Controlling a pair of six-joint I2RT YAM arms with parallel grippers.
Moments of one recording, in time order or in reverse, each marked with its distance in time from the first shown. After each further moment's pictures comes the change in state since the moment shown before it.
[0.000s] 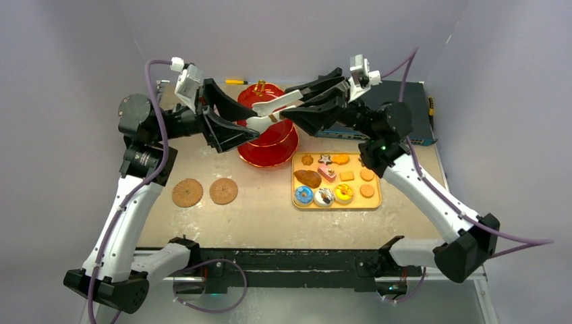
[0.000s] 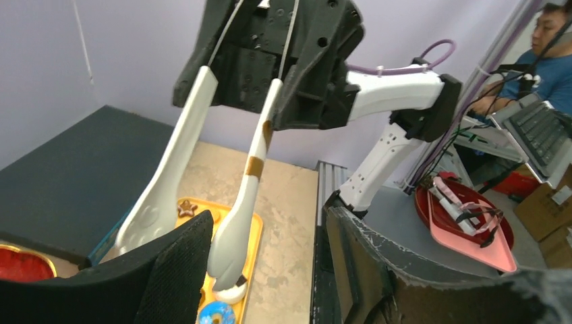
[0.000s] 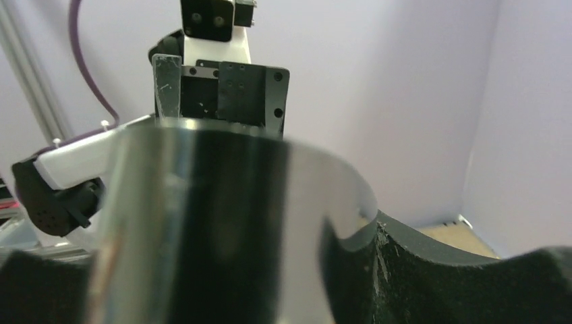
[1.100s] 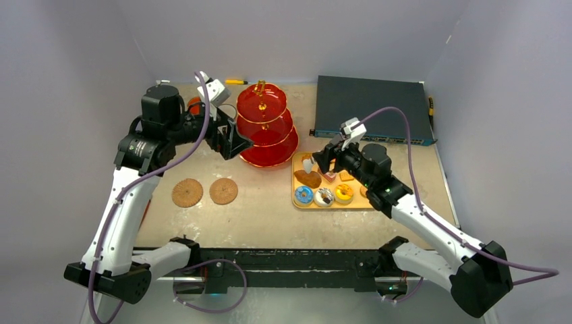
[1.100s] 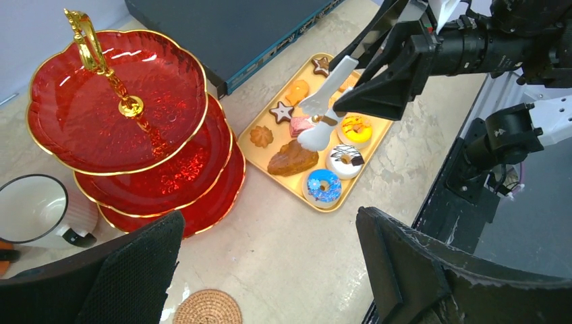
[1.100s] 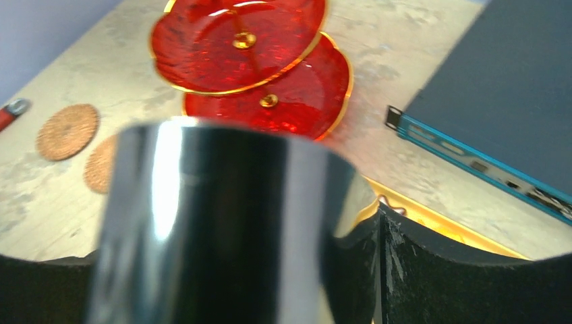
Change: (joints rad) left arm 0.000 0.076 0.163 -0.917 -0.441 0.716; right arm -0.038 -0.308 -0.620 -0.538 0.624 -0.410
